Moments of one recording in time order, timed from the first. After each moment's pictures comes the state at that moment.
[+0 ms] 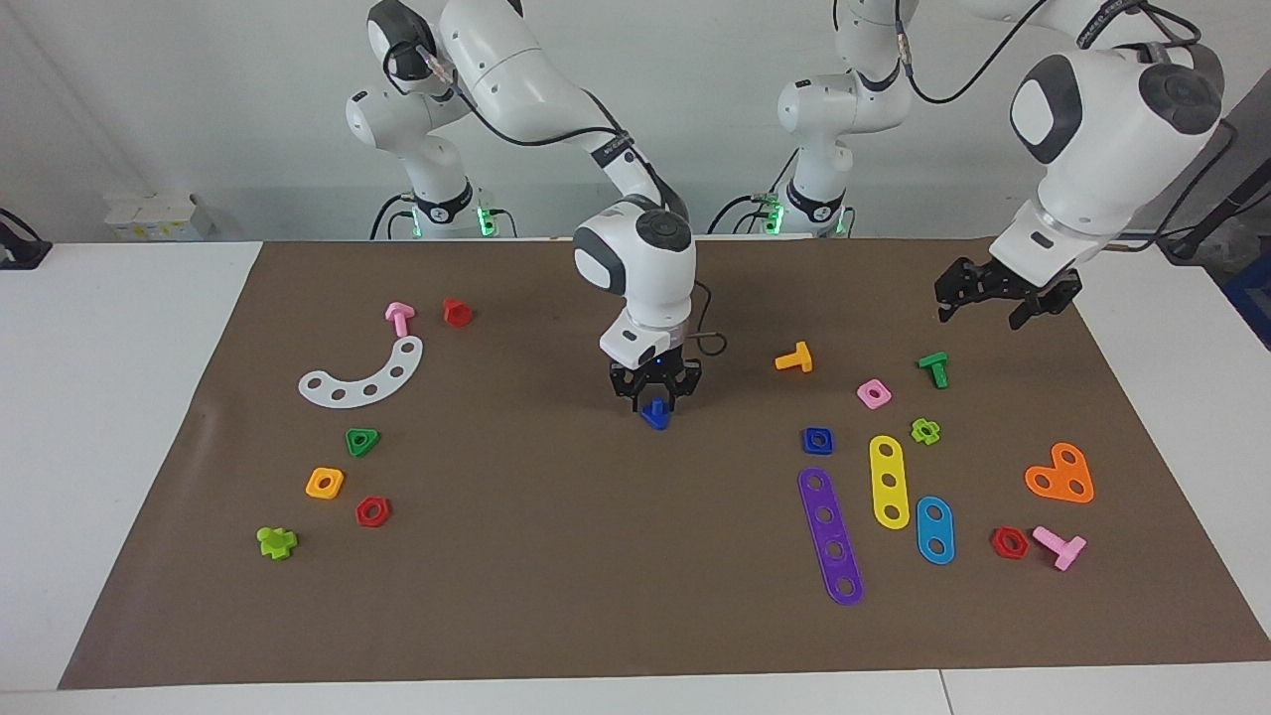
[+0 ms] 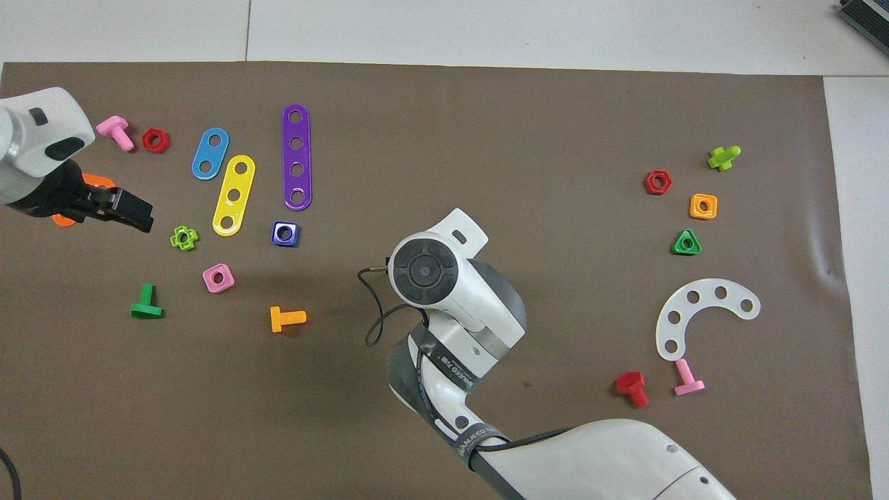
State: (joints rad) left arm 0.03 0.05 -0.06 -1.65 0.00 1.65 0.18; right arm 0.64 0.50 0.03 -1.72 -0.16 2.33 0.78
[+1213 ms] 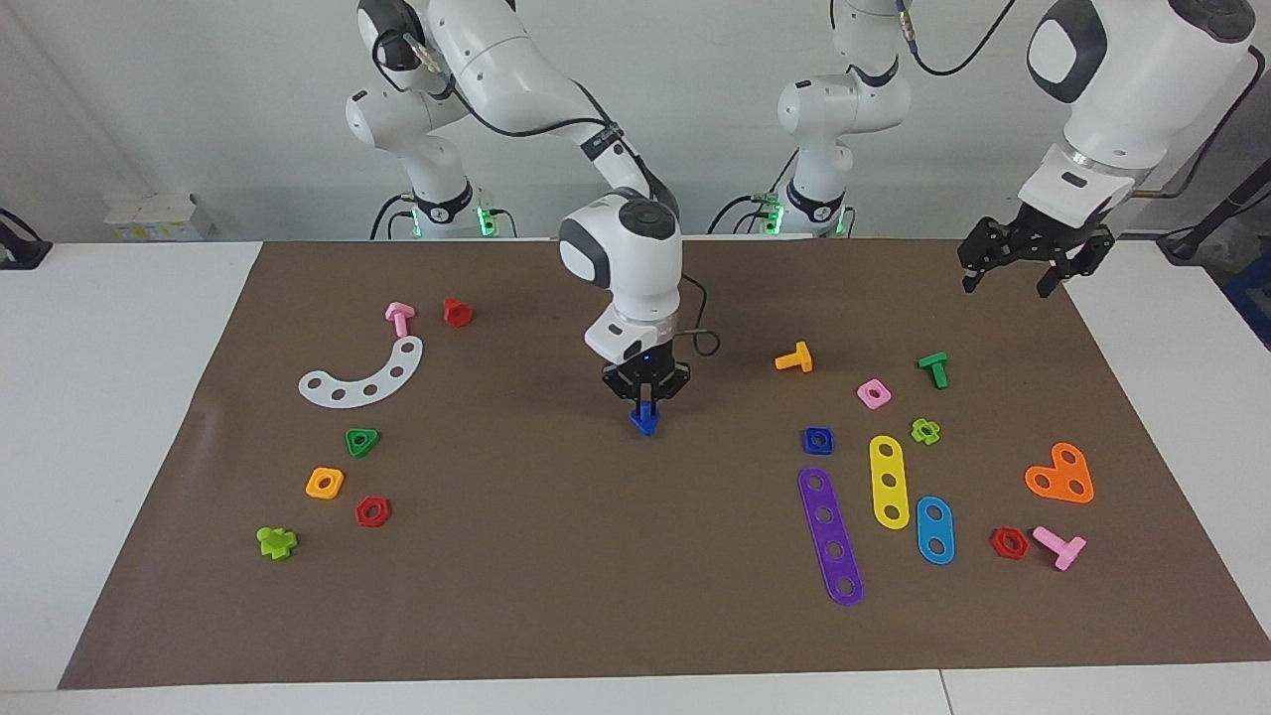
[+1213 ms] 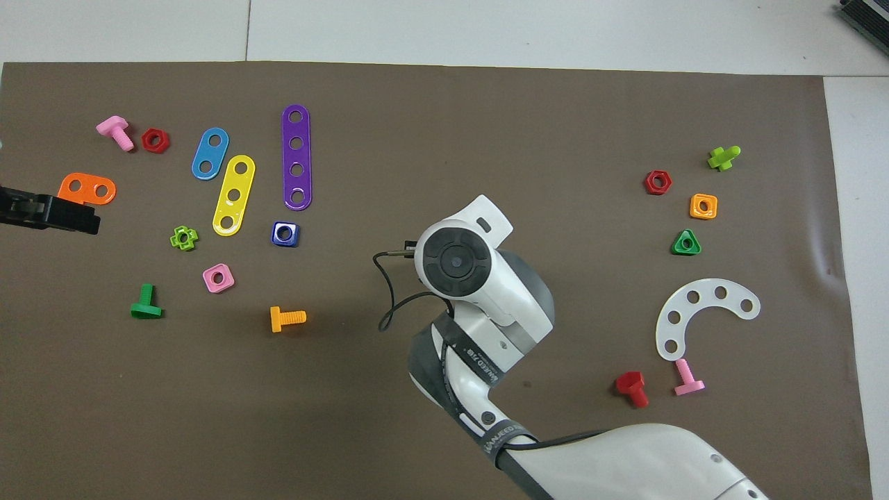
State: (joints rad) left arm 0.05 -0.01 -0.05 -1.65 0.00 1.66 0.18; right arm 0.58 0.41 0.01 -1.77 -0.16 2.35 0.79
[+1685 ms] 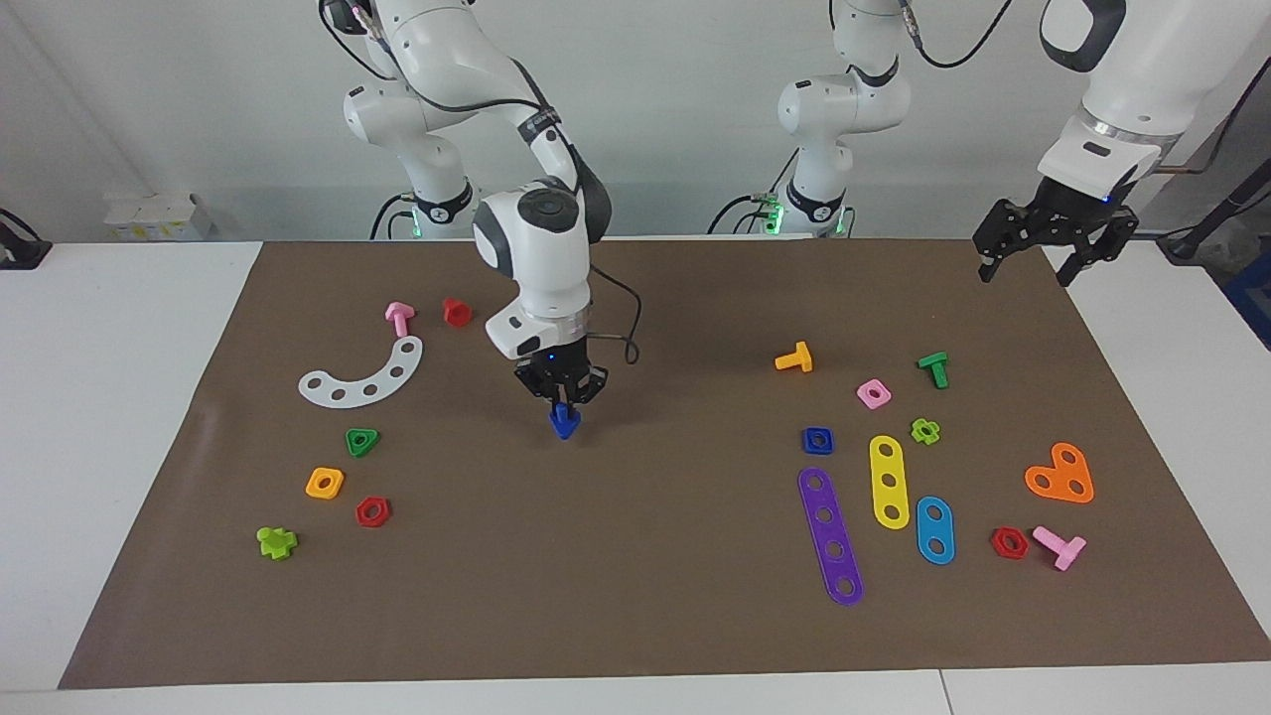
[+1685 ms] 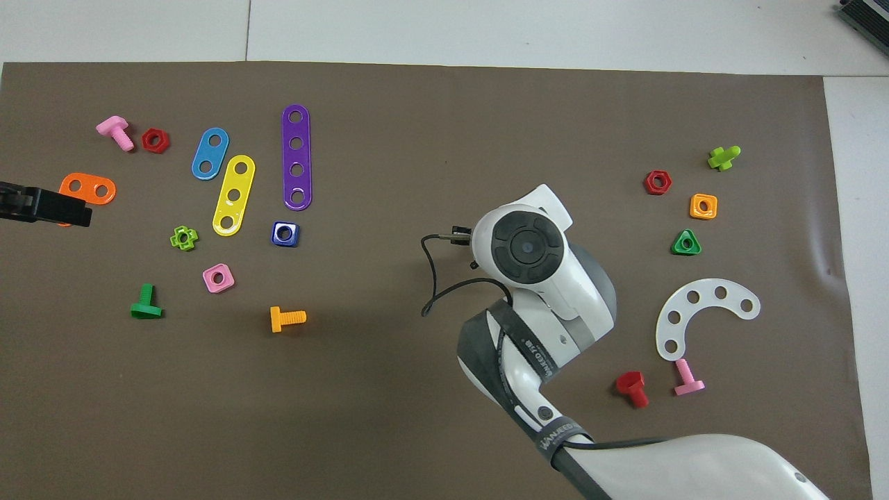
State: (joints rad) left arm 0.05 -0.01 -0.05 -1.55 0.00 1.63 0.18; right arm 0.40 0.26 0.01 -1.95 -0.16 2.35 0.75
